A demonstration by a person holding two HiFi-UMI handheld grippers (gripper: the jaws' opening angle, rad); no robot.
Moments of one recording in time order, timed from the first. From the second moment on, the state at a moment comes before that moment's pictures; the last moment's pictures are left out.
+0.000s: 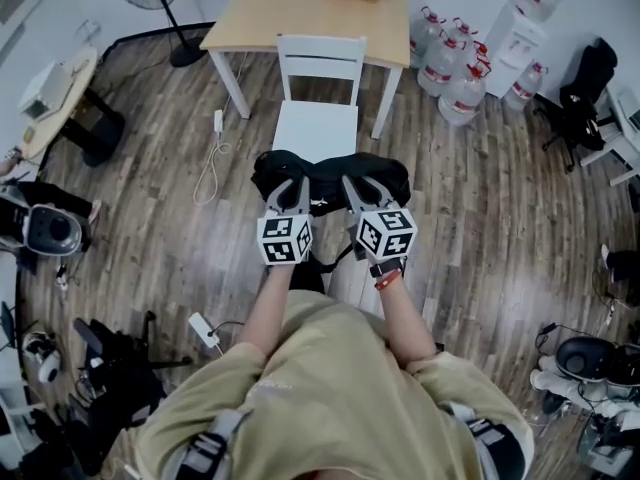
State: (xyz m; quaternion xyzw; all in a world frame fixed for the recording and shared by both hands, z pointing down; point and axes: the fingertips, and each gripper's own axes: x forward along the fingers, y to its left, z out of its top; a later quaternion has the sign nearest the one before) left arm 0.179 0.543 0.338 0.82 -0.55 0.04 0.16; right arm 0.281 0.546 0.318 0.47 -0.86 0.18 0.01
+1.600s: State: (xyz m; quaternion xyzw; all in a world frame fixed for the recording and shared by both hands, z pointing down) left arm 0.124 0.110 0.344 0.83 -0.52 0.04 0.19; right arm 0.228 0.119 0.326 0.51 -0.83 0.23 0.01
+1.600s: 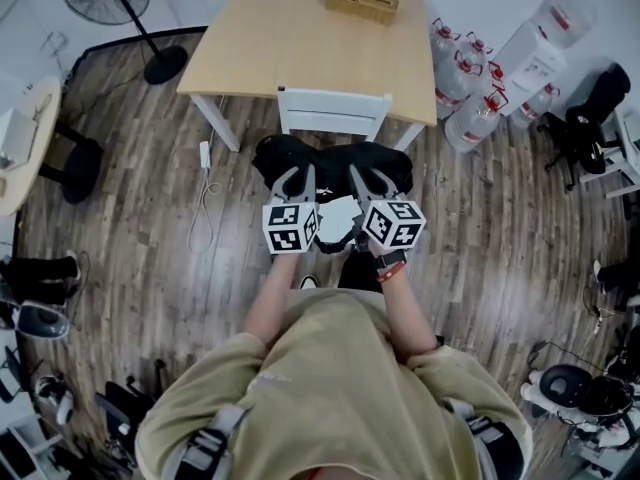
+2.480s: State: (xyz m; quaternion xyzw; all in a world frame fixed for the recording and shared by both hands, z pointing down) left arm 0.162 0.044 0.435 0.81 -0.53 0.12 0.23; right arm 0.266 0.046 0.423 0.49 -0.82 0.30 0.06
